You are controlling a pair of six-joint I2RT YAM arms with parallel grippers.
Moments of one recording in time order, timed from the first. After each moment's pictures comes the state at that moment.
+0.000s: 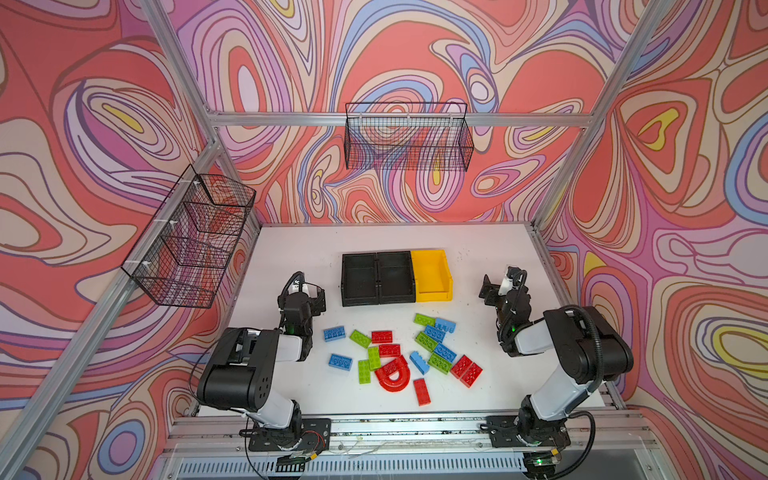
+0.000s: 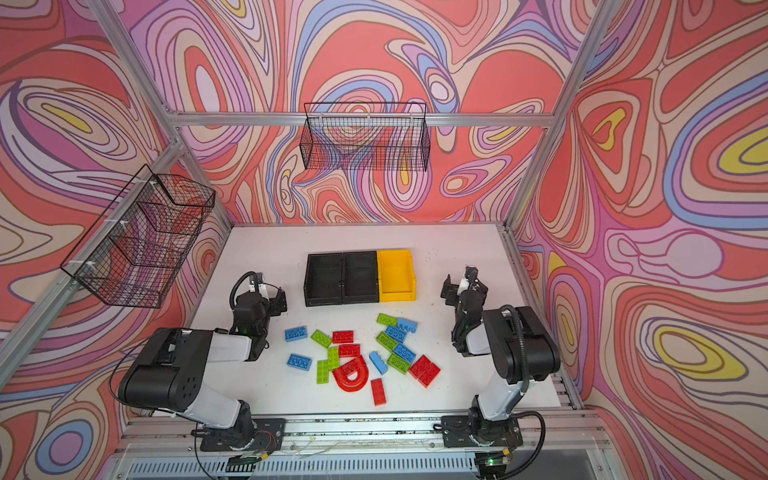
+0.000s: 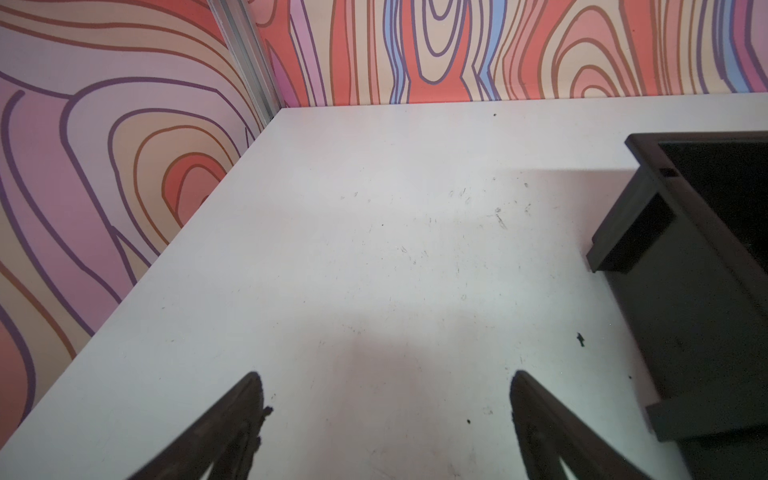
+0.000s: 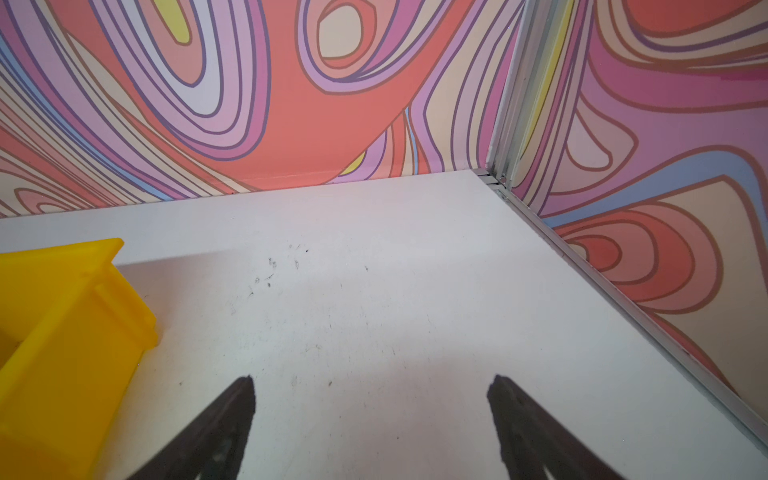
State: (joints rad) left arm -0.07 1.55 0.36 0.83 -0.28 -0.02; right arm 0.07 1.71 0.38 1.14 0.23 0.07
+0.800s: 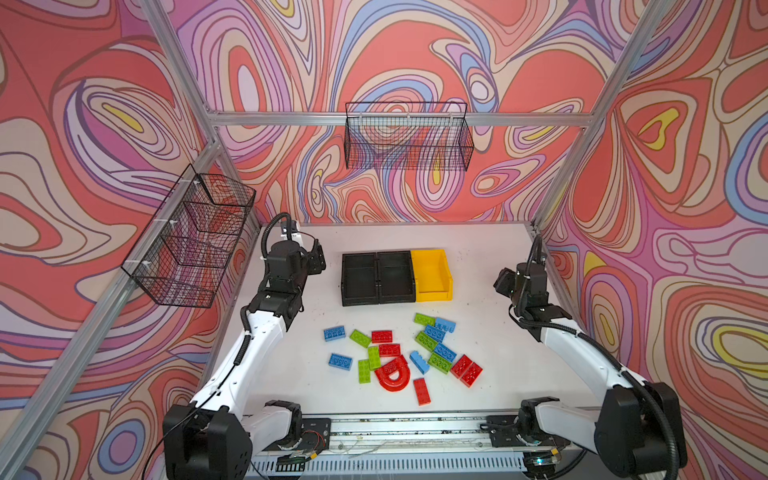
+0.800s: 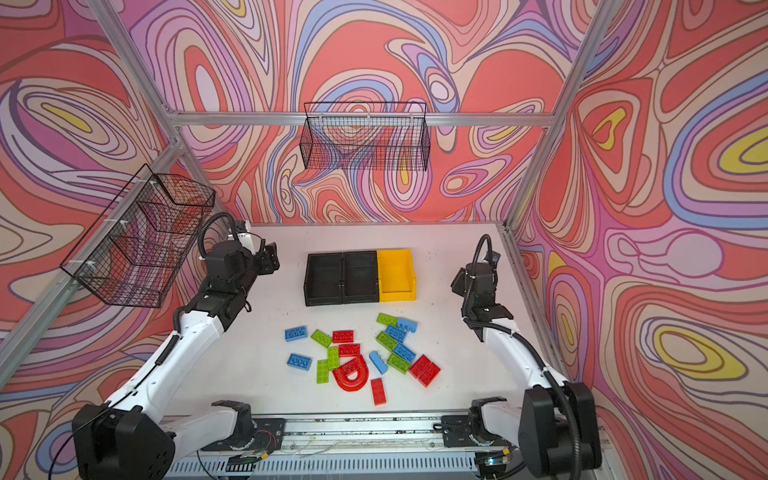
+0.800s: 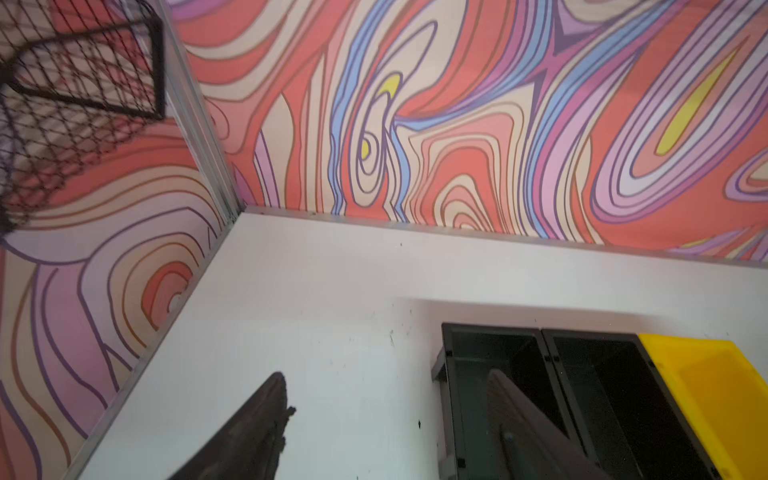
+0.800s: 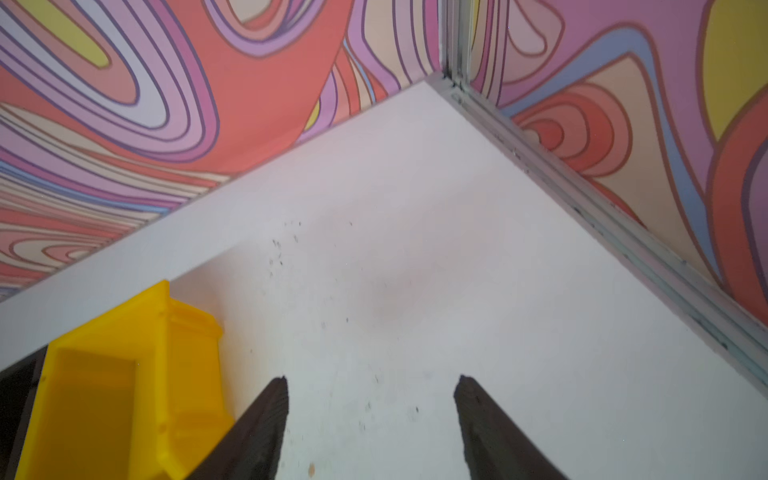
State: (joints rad) left arm -0.14 1.18 0.95 -0.14 -0.16 -0.17; right arm 0.11 1.16 0.71 -0.16 0.28 0.49
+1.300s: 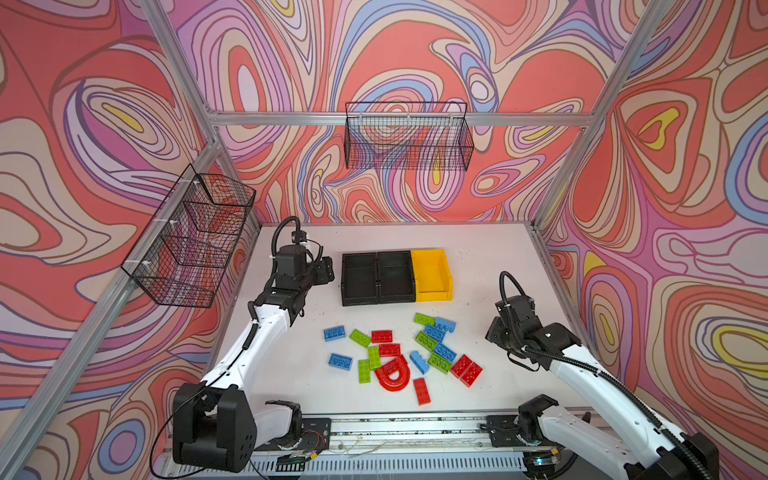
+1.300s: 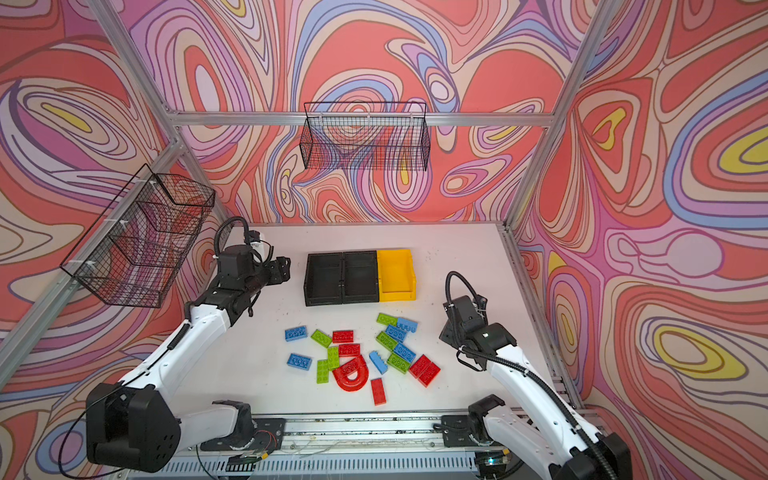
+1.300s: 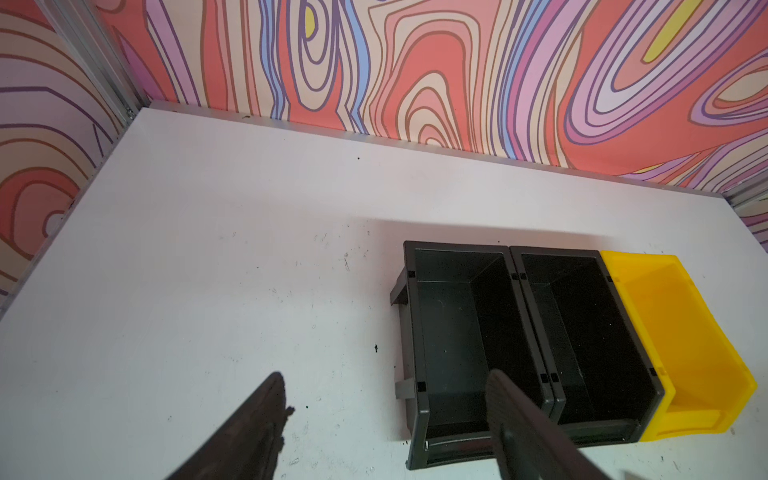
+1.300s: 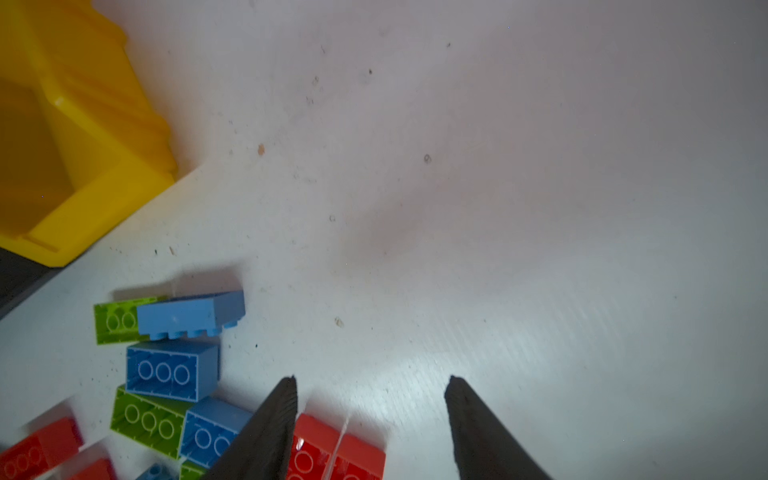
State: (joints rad) left arm -0.12 1.26 0.92 -0.20 0.00 -0.26; right arm 0.40 0.93 0.68 -0.88 0.23 0.89
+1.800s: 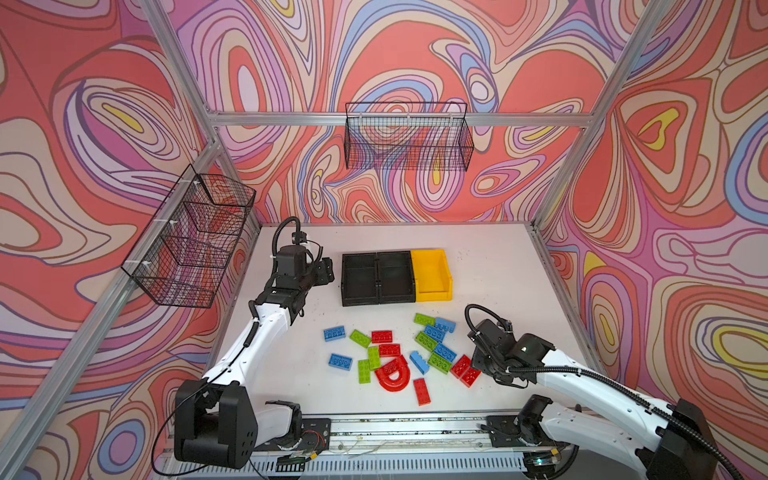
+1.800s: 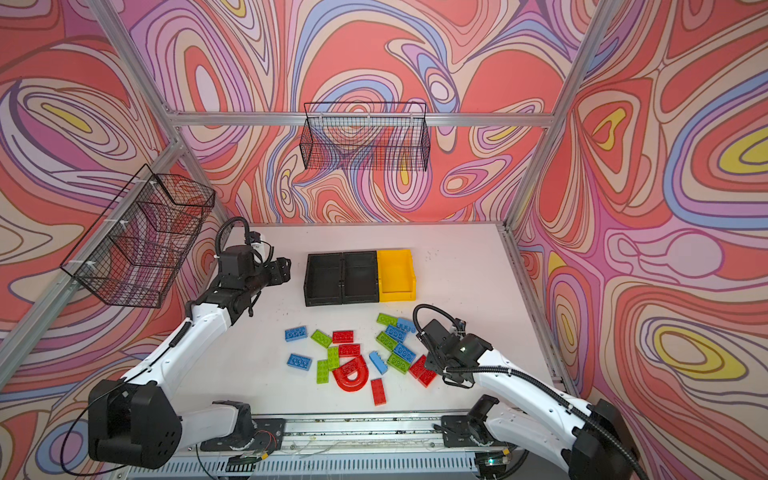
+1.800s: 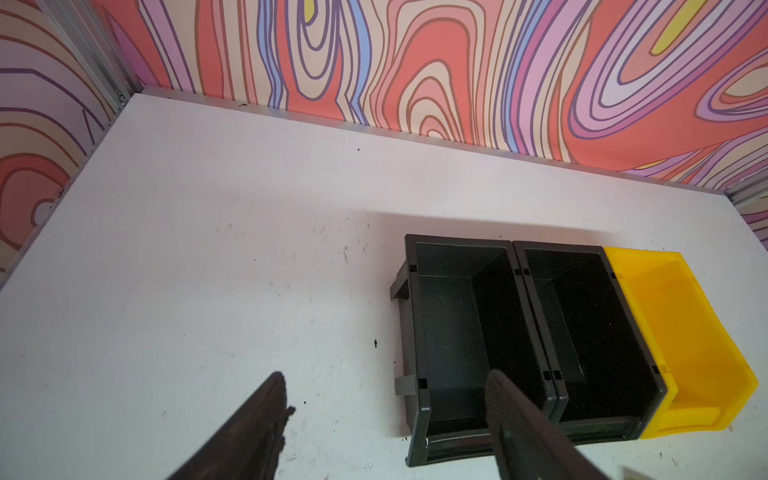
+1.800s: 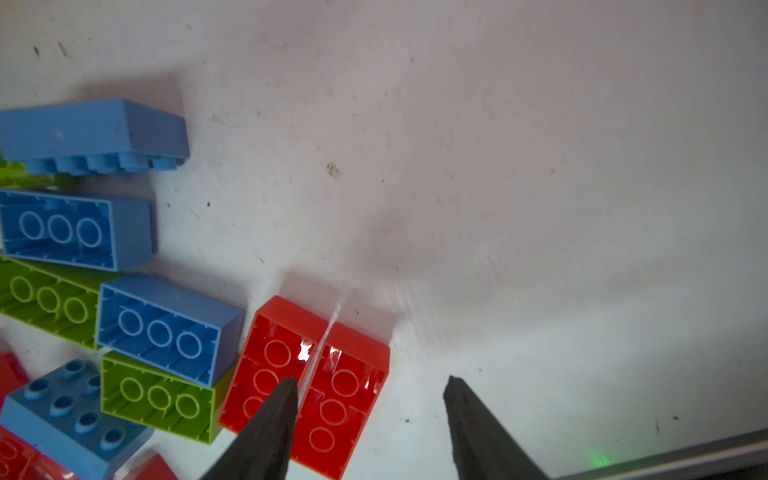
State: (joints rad) left arm -0.12 1.27 0.92 -0.20 0.01 -0.27; right arm 0.72 0.97 0.57 -0.93 0.20 1.14
